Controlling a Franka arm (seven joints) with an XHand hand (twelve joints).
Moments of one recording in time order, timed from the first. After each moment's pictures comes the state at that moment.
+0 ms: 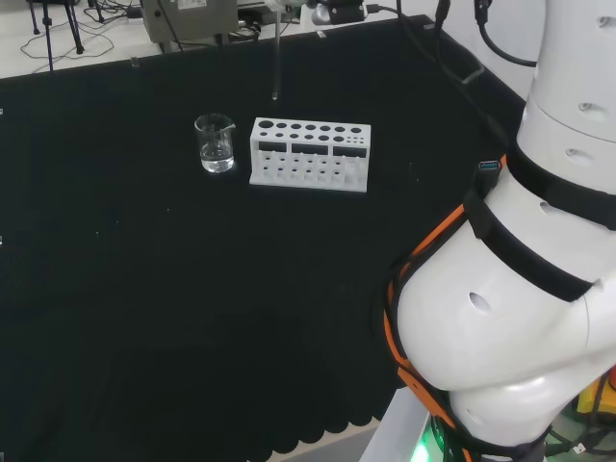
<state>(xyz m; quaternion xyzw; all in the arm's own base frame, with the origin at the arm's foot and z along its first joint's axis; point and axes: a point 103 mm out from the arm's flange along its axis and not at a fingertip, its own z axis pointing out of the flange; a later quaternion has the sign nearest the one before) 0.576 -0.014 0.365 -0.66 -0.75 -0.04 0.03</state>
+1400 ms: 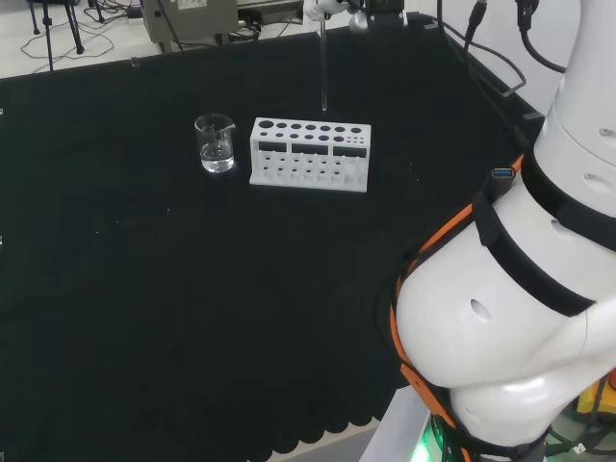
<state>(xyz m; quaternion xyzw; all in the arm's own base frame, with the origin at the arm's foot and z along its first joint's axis) 0.535 -0.055 0.370 -0.69 -0.72 -0.04 0.02</state>
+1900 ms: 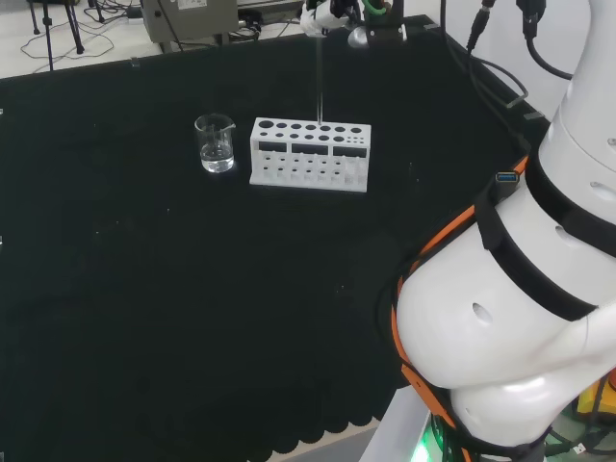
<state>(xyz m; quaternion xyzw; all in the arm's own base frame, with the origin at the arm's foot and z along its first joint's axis) 0.517 -0.043 0.355 -0.67 -0.74 -0.04 0.03</state>
